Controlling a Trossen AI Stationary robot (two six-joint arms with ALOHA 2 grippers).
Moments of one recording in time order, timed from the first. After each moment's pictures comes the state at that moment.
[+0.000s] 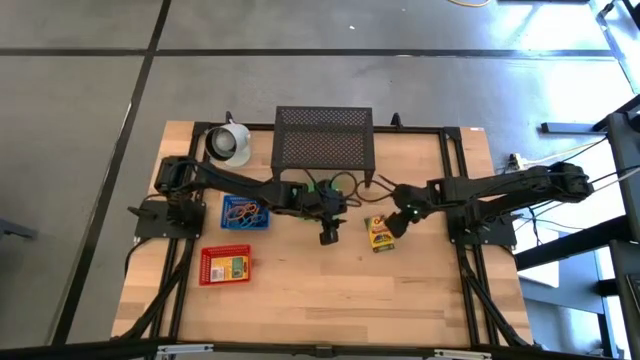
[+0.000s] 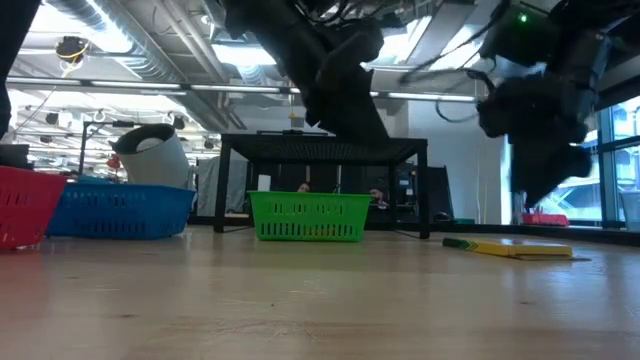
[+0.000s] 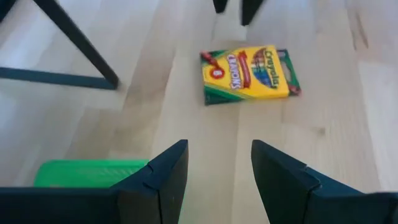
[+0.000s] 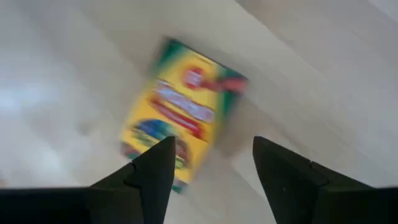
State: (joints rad) left arm -0.05 1.86 1.32 -0.23 -0.18 -0.12; right arm 0.02 1.13 0.57 -0.59 -0.04 0.87
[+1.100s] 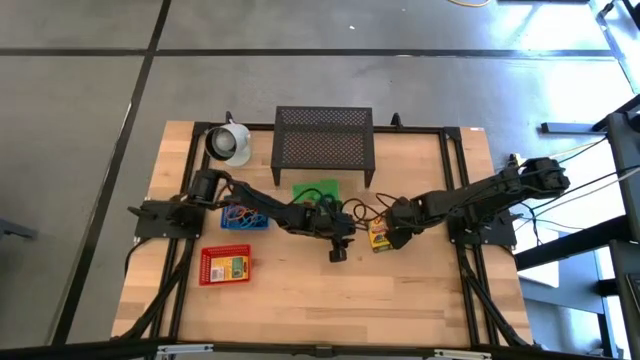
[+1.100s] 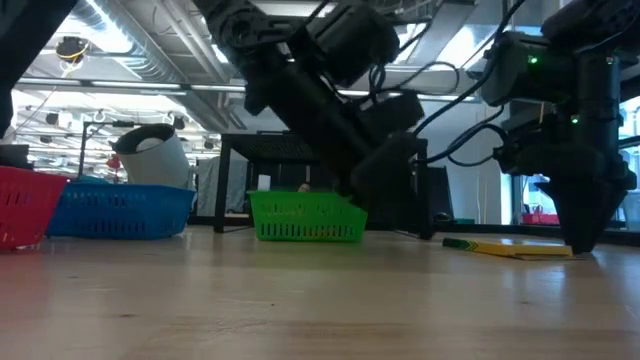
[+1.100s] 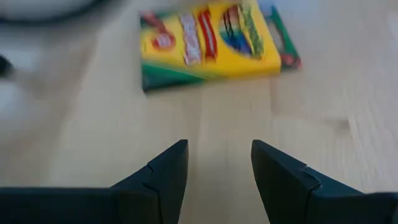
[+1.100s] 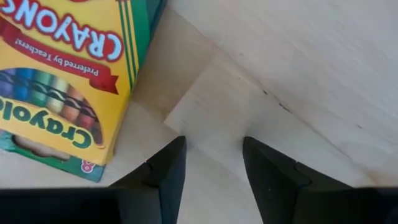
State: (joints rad) left arm -0.10 2.14 1.32 0.07 -0.18 -0.11; right arm 0.15 1.39 0.58 -0.70 0.04 1.04
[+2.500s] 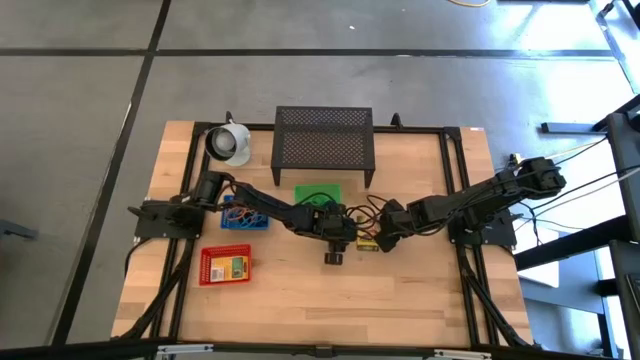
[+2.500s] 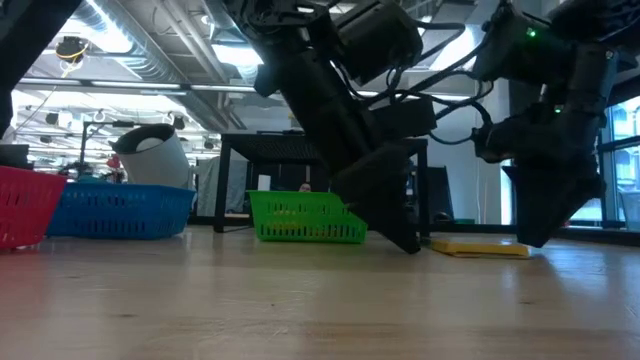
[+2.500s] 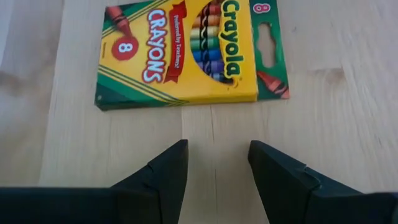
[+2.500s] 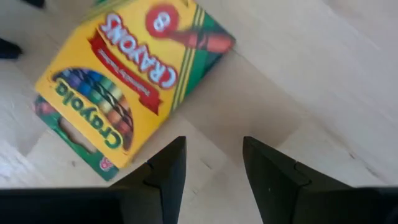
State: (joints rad) left arm -0.12 2.19 1.46 -0.22 -0.17 0.01; right arm 0.22 1.42 0.61 -0.50 0.13 1.07
